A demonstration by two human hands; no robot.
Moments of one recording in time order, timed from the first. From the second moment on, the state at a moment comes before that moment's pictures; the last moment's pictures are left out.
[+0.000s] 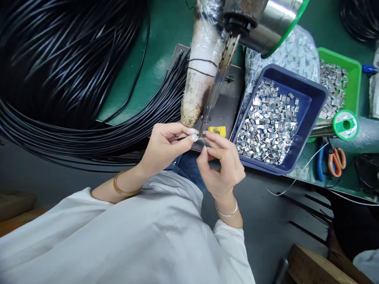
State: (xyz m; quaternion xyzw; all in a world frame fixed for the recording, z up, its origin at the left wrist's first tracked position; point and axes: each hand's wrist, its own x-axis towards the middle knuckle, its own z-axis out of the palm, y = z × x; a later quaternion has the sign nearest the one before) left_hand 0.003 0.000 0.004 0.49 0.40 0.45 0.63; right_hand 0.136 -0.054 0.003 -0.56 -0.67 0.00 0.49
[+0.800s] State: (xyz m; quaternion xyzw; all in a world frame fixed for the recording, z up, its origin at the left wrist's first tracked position) left_hand 0.001 -0.003 0.004 0.50 0.39 0.44 0.64; right_hand 0.134 -0.056 0.001 -0.56 -0.66 -0.03 0.49
